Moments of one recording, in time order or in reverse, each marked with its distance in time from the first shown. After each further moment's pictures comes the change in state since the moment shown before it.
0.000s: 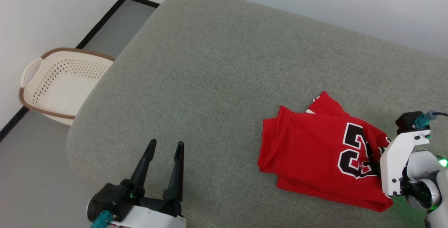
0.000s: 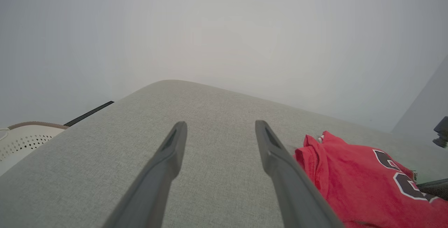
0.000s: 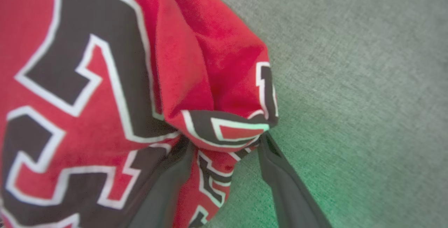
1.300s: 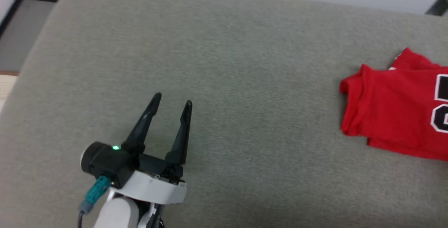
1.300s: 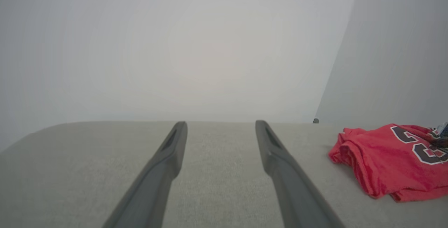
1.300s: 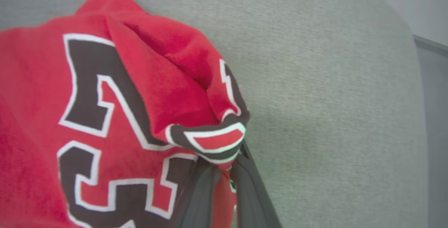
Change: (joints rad) left arm -0.183 0.093 -0.081 -0.049 0.004 0.000 0.000; right arm -0.181 -0.291 -0.120 0.136 0.070 0.002 -0.168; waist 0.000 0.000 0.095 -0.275
